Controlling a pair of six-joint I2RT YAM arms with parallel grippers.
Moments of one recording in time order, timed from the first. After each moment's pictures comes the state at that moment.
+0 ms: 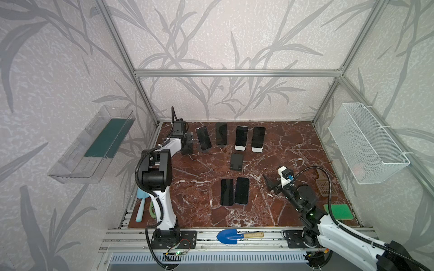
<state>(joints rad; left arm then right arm) 0.02 2.02 1.39 -0.13 -0.15 -0.10 0.60 0.74 0.06 0.66 0.10 -0.08</state>
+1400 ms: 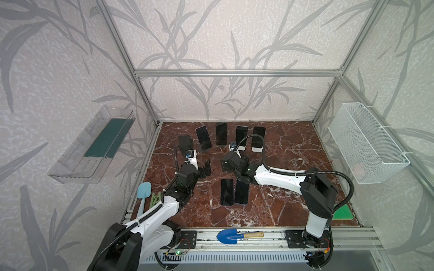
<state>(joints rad) -0.41 1.06 0.35 0.35 -0.19 -0.30 0.94 1.86 1.27 -0.18 0.58 0.53</state>
